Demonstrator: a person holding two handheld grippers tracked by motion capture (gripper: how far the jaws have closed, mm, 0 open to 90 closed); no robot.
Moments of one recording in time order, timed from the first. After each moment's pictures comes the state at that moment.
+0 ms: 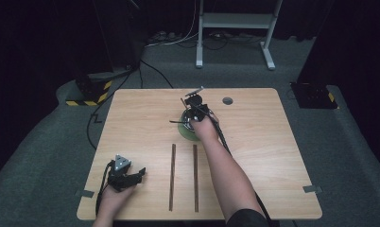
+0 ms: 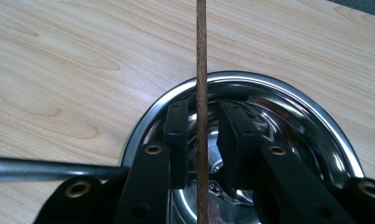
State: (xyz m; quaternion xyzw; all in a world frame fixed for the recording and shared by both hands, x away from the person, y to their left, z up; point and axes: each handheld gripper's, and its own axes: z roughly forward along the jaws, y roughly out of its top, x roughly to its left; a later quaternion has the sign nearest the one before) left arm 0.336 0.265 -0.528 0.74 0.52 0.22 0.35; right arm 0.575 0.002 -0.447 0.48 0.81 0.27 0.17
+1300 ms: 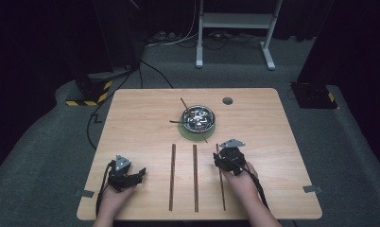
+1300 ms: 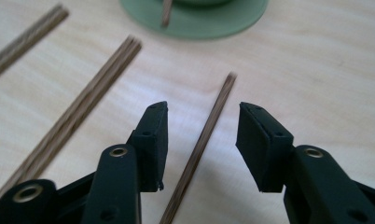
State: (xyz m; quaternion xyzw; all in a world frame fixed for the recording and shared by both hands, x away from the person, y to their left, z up) left arm 0.335 0.264 -0.529 0.74 0.52 0.23 0.35; right arm 0.396 -0.117 -0.487 0.47 0.80 0.31 0.20
